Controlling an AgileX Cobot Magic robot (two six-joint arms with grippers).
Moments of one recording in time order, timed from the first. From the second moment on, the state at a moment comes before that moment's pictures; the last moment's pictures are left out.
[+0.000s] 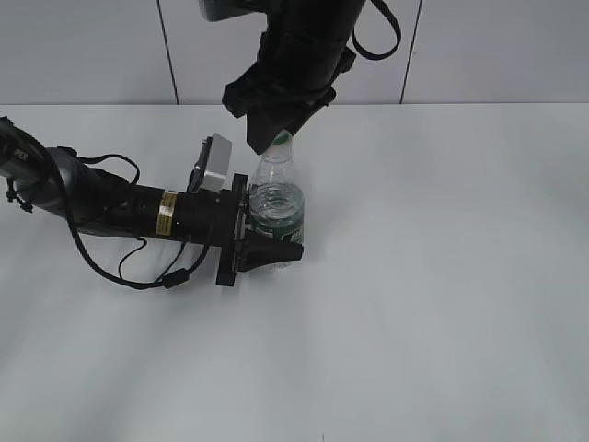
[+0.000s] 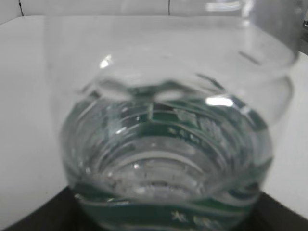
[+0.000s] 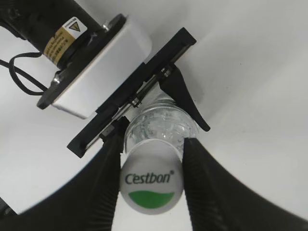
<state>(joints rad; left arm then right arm) -0.24 2.49 -1.37 1.53 -1.26 -0.58 0.64 2.16 -2.02 0.18 1.20 -0.31</state>
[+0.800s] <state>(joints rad) -0.24 2.49 -1.37 1.53 -1.26 -0.58 0.64 2.16 -2.02 0.19 1.20 -0.98</state>
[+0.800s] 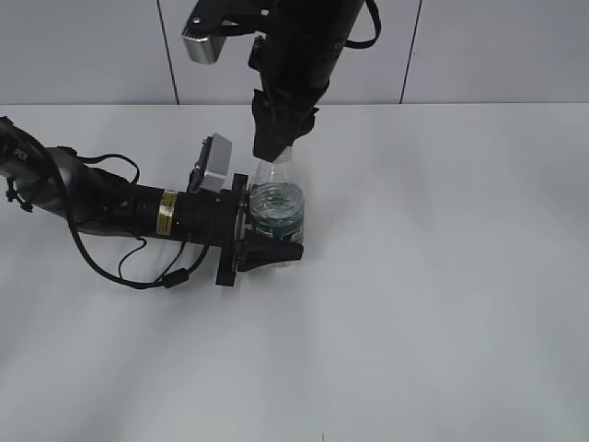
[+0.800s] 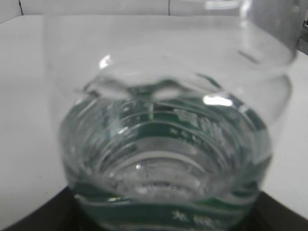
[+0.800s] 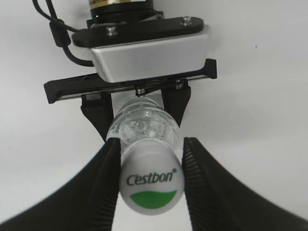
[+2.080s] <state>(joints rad) -0.24 2.49 -1.37 1.53 -1.26 -0.58 0.64 2.16 -2.02 0.18 1.22 -1.38</state>
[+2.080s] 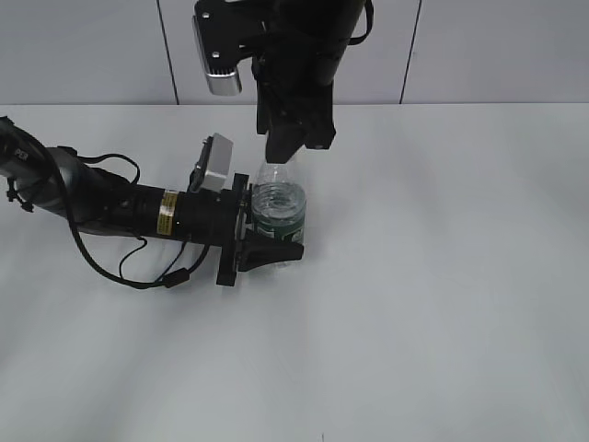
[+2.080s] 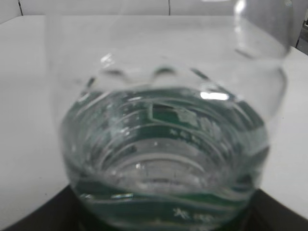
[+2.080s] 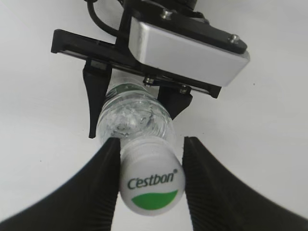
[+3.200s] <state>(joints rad) -0.24 2.49 -1.37 1.54 -1.26 -0.58 0.64 2.12 -2.02 0.19 1.22 -1.10</state>
